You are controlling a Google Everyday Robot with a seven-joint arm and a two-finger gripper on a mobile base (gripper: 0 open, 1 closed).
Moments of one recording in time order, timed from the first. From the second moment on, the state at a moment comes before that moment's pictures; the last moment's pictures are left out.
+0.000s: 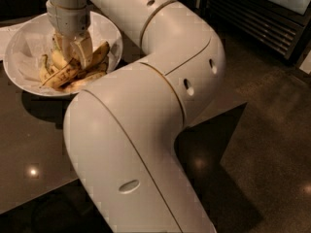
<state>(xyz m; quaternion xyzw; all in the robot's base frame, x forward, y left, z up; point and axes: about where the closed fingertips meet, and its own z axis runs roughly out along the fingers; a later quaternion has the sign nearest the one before) 0.650 0.210 0.901 -0.97 0.21 0.02 0.11</state>
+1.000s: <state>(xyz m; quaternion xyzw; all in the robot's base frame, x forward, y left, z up) 0.650 0.206 0.936 -0.96 0.24 0.00 0.17</state>
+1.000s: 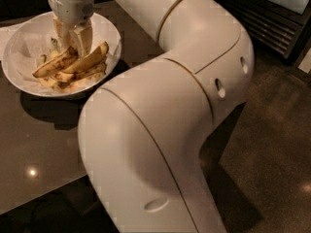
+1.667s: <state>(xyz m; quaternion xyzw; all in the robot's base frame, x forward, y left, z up) 0.633 0.186 0.956 -0.95 0.25 0.00 0.19</state>
